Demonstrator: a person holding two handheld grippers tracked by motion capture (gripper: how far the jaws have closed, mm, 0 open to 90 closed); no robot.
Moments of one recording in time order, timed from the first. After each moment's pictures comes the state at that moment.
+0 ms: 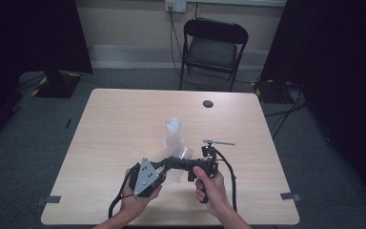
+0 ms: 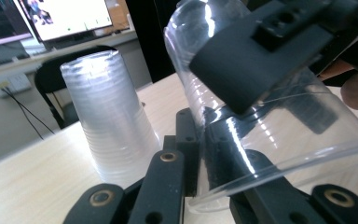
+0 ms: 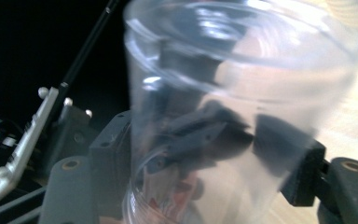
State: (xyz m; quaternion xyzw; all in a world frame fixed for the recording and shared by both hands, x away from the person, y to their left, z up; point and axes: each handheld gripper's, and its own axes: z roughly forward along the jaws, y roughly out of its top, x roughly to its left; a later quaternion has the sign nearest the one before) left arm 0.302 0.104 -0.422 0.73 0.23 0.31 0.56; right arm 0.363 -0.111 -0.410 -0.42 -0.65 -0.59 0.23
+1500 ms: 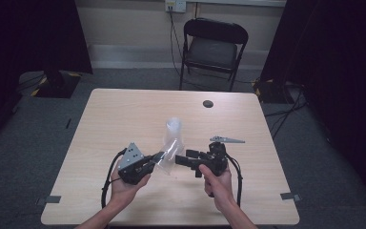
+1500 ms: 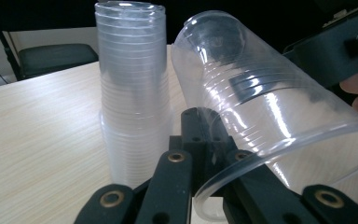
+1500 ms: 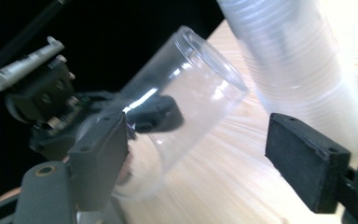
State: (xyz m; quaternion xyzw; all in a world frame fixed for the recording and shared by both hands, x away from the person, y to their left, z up) left arm 0.337 0.140 -0.416 0.74 0.31 0.18 0.57; right arm 0.369 -0.131 -0.405 -0.42 -0.70 -0.58 0.08
